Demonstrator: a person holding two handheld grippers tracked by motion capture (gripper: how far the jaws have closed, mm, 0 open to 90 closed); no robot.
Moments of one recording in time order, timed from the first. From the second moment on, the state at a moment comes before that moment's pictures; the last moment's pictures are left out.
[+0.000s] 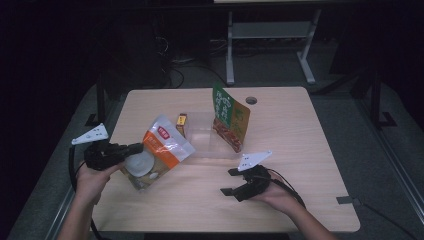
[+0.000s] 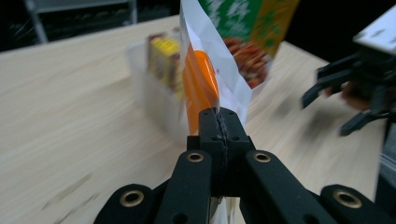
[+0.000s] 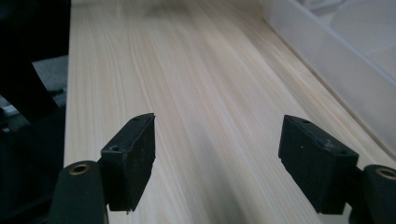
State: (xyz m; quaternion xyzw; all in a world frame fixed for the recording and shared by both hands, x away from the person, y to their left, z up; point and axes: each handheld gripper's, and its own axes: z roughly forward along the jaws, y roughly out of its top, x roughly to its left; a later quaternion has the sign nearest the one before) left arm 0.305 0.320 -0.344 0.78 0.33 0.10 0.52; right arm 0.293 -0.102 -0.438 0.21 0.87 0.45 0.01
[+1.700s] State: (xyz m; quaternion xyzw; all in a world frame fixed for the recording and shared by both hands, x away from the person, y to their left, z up) left arm 0.315 0.208 -0.382 0.83 0.27 0.11 0.48; right arm 0.290 -0.099 -0.381 0.15 0.82 0.55 0.03
